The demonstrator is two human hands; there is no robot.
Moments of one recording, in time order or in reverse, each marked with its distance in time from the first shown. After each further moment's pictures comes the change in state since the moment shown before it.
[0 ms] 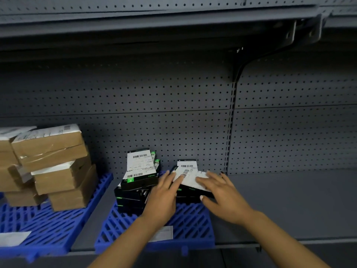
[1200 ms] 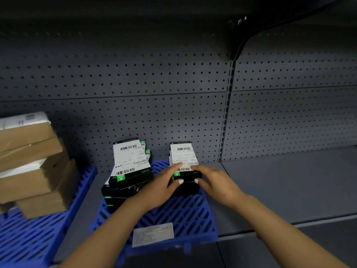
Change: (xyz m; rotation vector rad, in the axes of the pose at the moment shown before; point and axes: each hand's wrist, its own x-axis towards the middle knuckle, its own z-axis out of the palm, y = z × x) left_hand 0.034 -0.030 0.008 -0.532 -0.376 -0.086; right_hand 0.031 0.008 0.025 0.167 0.046 0.112
